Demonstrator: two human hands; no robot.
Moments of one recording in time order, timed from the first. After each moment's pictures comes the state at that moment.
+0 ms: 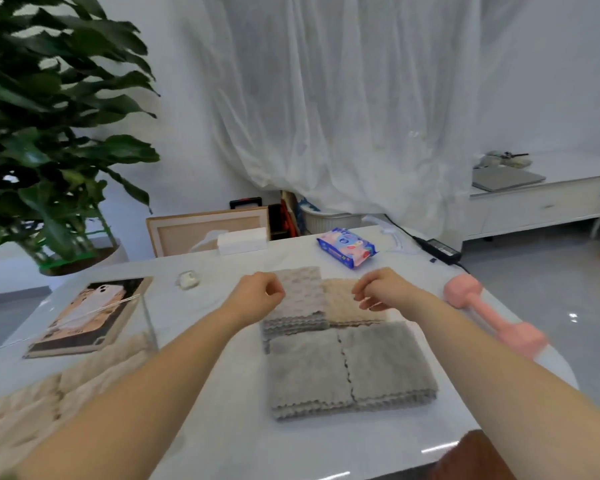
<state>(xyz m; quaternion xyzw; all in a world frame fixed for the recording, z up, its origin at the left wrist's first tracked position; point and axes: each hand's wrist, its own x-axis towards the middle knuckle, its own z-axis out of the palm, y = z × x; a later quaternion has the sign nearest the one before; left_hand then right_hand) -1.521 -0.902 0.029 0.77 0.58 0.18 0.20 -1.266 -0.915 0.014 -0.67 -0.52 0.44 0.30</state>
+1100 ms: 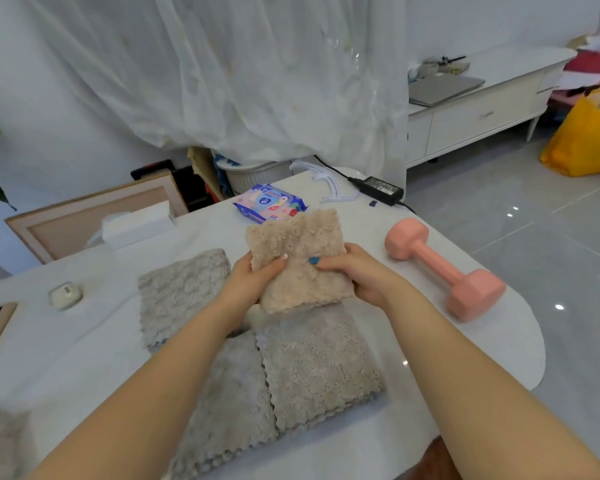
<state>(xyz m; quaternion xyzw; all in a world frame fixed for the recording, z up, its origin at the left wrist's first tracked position) -1.362 -0.842 -0.047 0.57 0.49 0.33 0.57 -1.175 -0.874 -0.072 -0.48 -0.34 0.63 0.50</state>
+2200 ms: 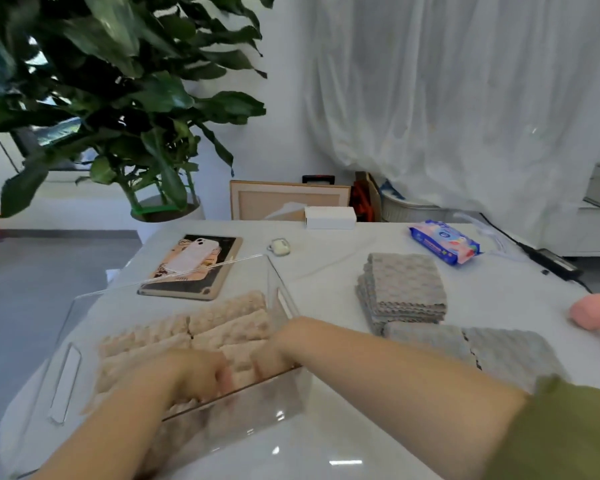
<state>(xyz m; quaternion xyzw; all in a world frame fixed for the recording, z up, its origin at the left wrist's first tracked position) -1.822 -0.985 -0.043 0.70 0.59 -0.21 0.35 -1.665 -0.947 -0.021 -0.36 -0.84 0.23 -0.34</state>
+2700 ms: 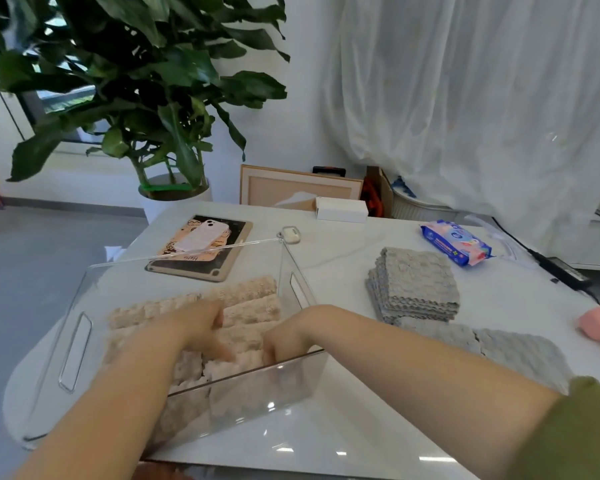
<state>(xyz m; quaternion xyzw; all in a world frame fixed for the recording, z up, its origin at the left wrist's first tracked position) -1.841 -0.975 -0.033 0.68 0.69 -0.06 0.24 -1.668 -0.949 -0.019 -0.32 -0.85 0.22 -0.35</state>
